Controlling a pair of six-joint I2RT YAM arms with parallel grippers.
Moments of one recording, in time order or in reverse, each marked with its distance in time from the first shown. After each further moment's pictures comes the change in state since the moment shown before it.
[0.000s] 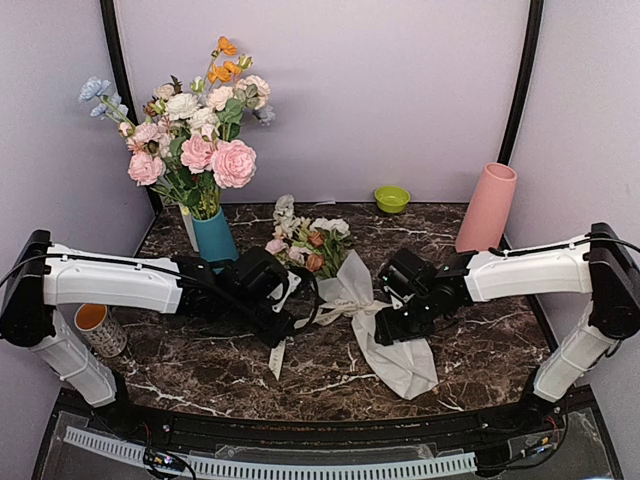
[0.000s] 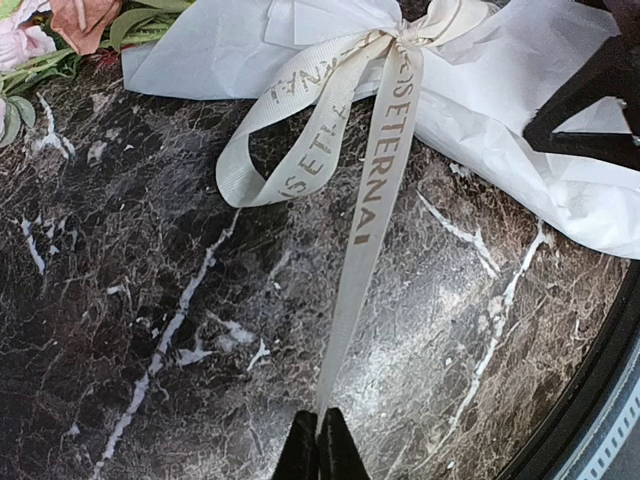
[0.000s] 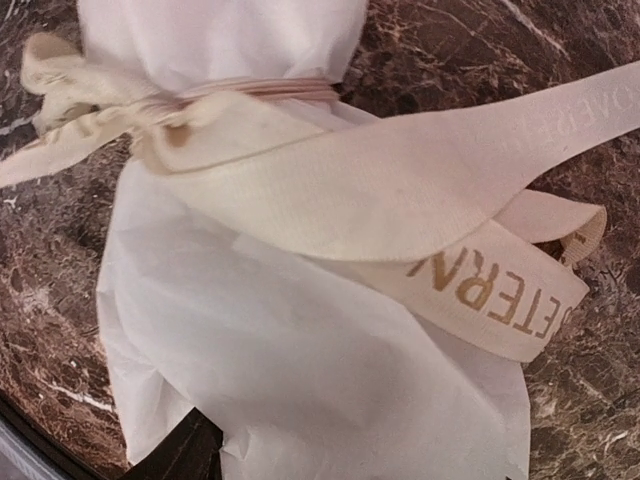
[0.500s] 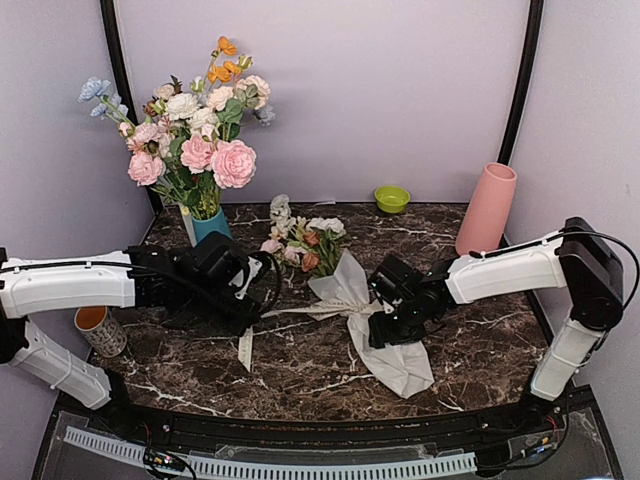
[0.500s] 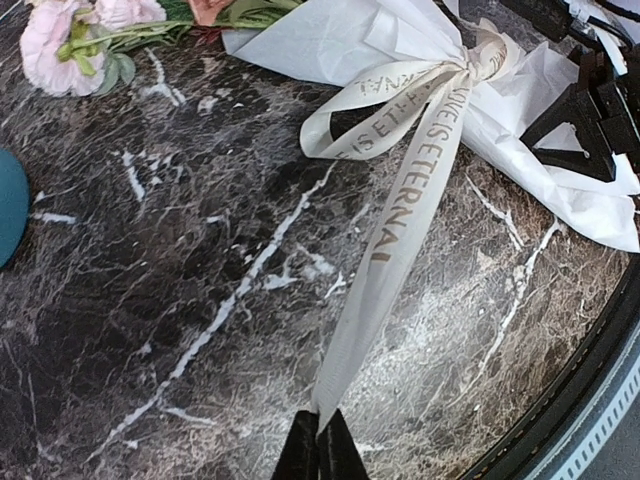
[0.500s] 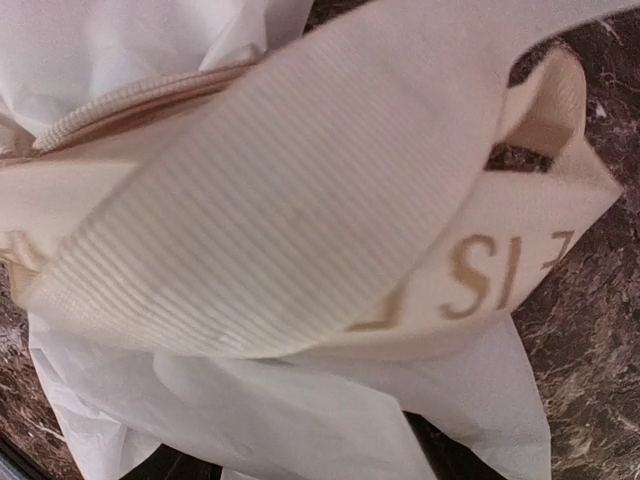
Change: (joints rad) left arm 0.065 -0.224 -0.064 -0.156 -0.035 -0.040; right arm -0.001 0.125 0.012 0.068 0.003 0.053
